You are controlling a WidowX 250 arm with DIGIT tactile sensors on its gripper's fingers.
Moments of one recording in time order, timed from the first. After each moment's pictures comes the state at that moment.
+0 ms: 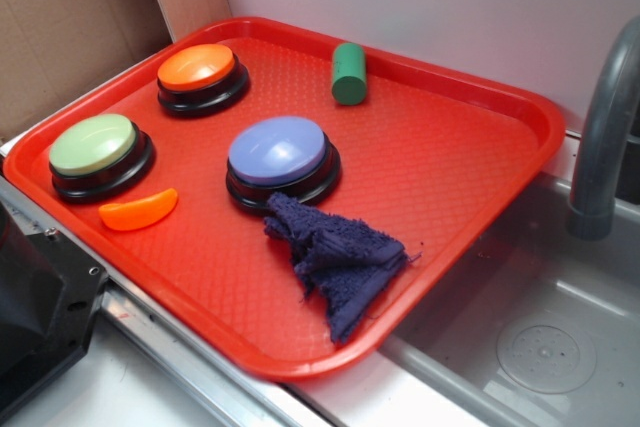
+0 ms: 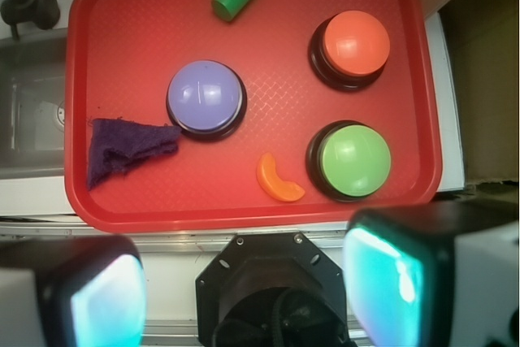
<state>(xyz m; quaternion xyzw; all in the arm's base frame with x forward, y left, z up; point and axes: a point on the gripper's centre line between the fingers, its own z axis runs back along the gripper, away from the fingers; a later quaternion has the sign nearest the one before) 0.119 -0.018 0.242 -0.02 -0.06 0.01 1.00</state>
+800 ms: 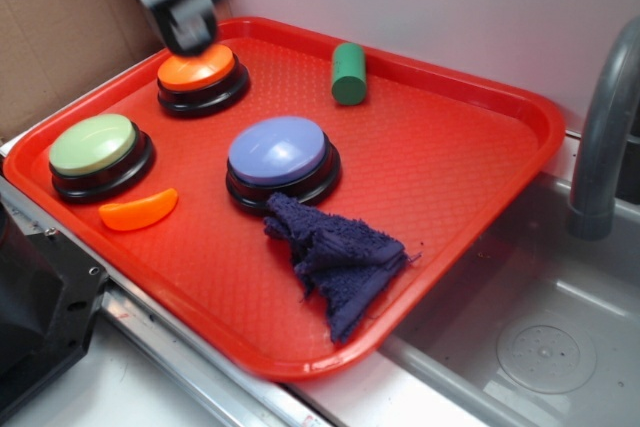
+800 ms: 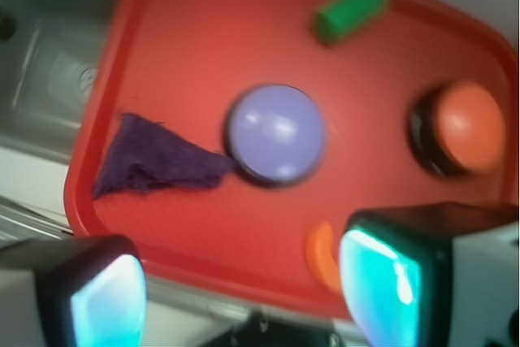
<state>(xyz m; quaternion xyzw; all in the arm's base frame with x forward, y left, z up) 0.171 -0.095 0.168 0.00 -0.06 -0.21 0.98</state>
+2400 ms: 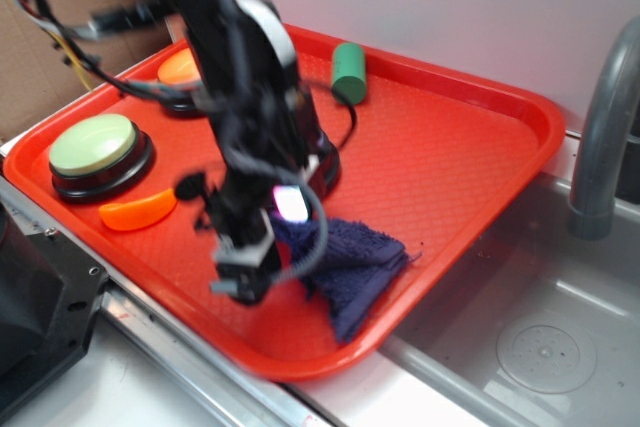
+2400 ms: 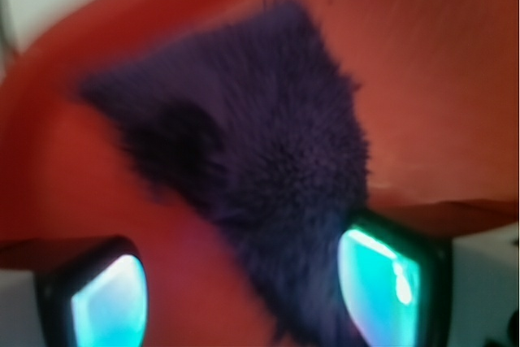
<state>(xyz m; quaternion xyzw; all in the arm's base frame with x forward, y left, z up) 0.170 -0.126 0.019 -0.07 -0.05 -0.54 0.84</state>
